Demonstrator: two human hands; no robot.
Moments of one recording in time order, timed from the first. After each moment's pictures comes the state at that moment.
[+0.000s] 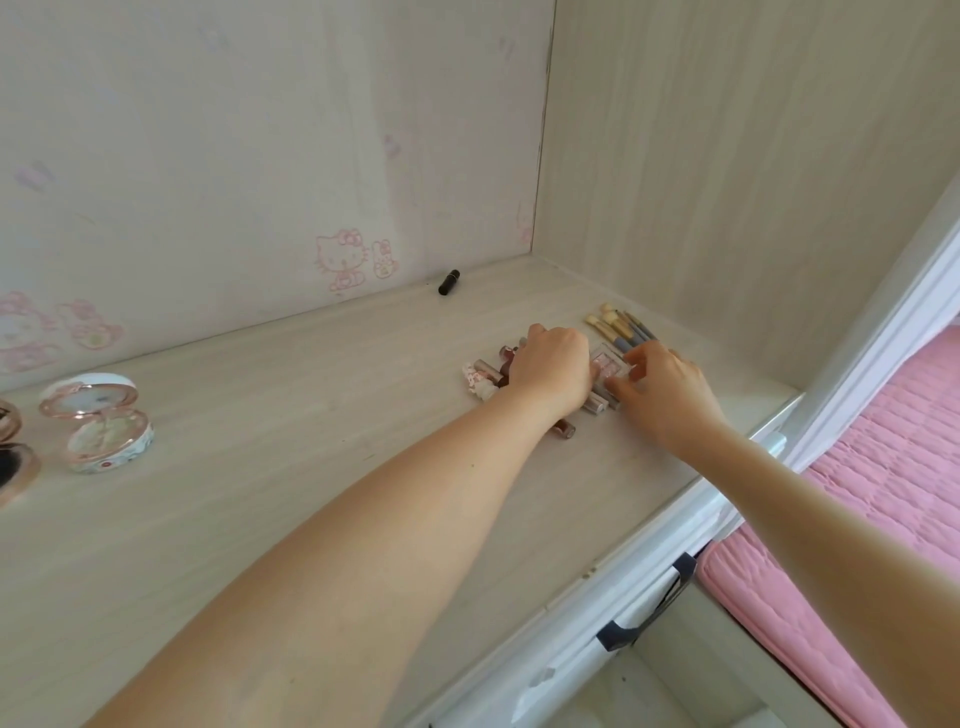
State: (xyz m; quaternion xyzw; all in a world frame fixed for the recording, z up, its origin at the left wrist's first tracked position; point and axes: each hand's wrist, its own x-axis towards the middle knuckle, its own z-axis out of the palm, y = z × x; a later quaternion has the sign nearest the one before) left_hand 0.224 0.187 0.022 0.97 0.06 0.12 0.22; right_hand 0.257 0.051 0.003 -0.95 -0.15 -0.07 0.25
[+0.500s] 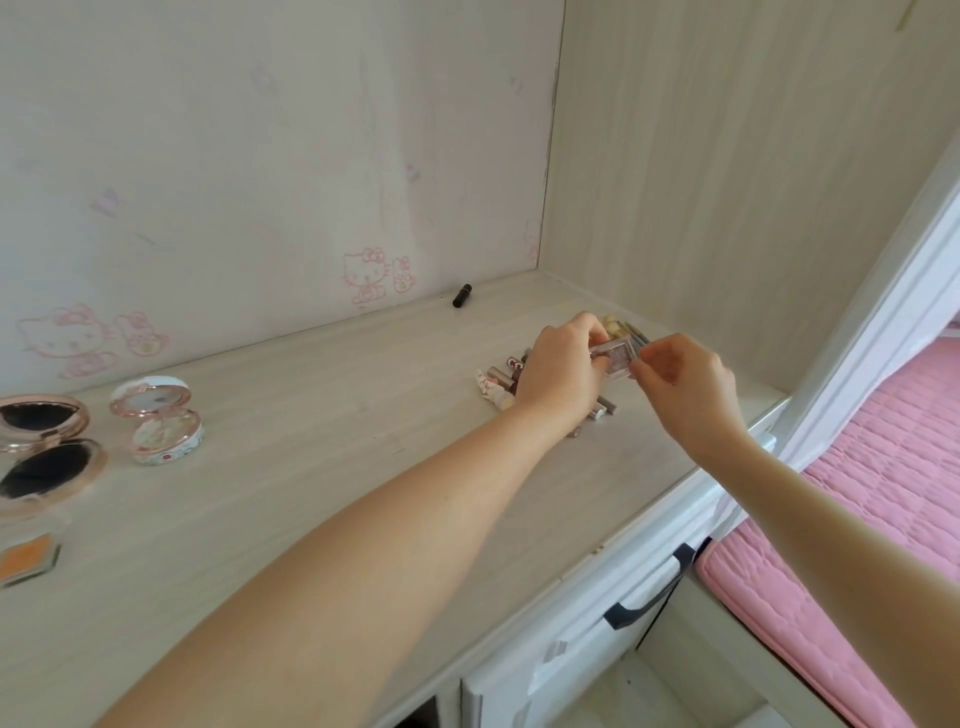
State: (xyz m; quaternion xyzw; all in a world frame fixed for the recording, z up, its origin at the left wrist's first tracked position) left_hand 0.176 0.178 0.048 0.89 0.04 0.24 0.38; right_hand 0.218 0.042 0.029 -0.87 -0.15 -0.16 0.44
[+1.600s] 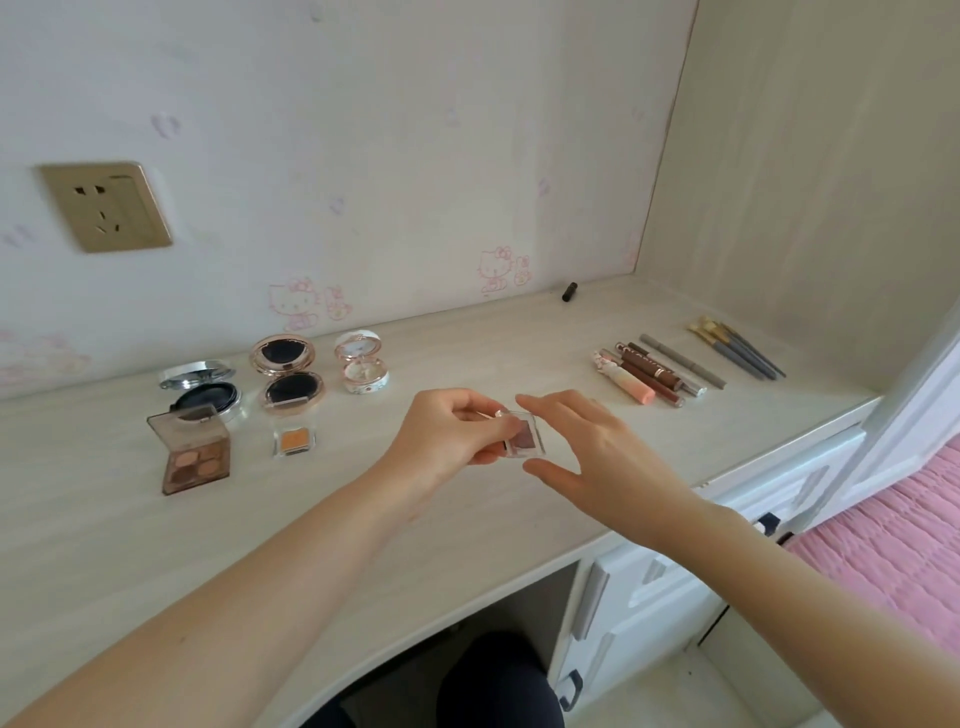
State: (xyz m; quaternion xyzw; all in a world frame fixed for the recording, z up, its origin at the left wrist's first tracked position) left_hand -0.080 0.303 0.055 0.71 0.20 0.16 0.65; right_hand 0.004 0.138 0.050 -0.81 -0.52 -0.08 0.25
